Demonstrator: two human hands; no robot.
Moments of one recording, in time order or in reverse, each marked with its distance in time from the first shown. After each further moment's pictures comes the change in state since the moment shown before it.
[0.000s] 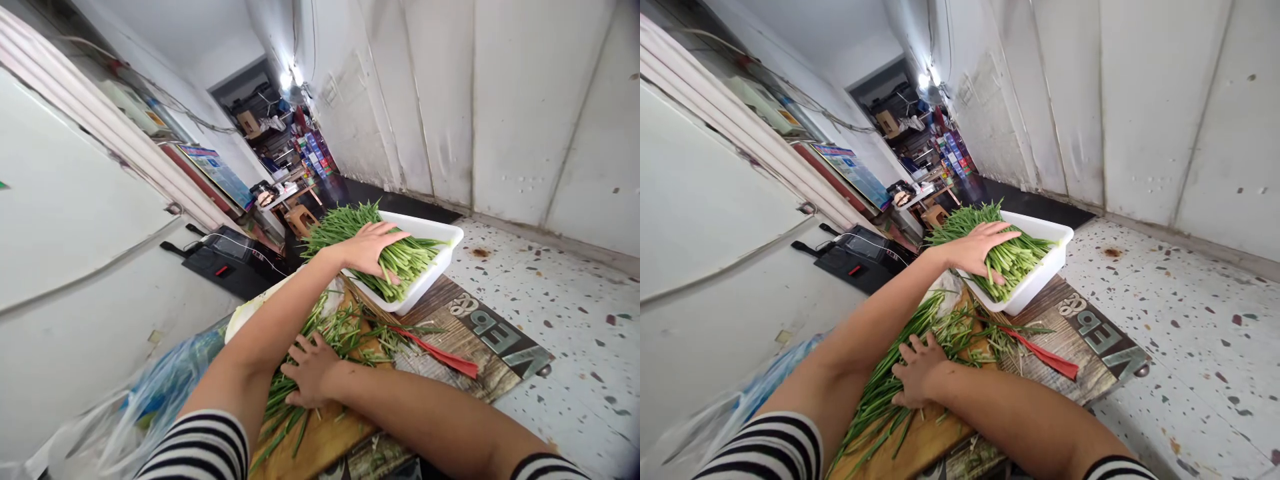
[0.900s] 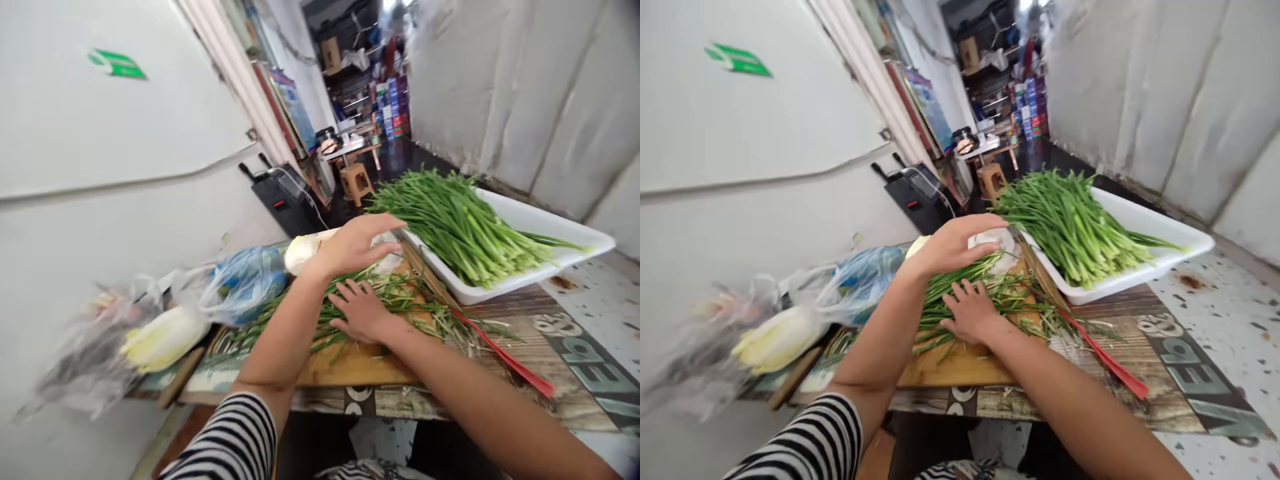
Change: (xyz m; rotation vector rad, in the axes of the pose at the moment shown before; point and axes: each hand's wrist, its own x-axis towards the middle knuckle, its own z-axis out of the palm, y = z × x) left_hand -0.176 0.032 0.019 -0.129 0.592 -0.284; right_hand -0.005 0.006 -0.004 -0.100 0.001 -0.029
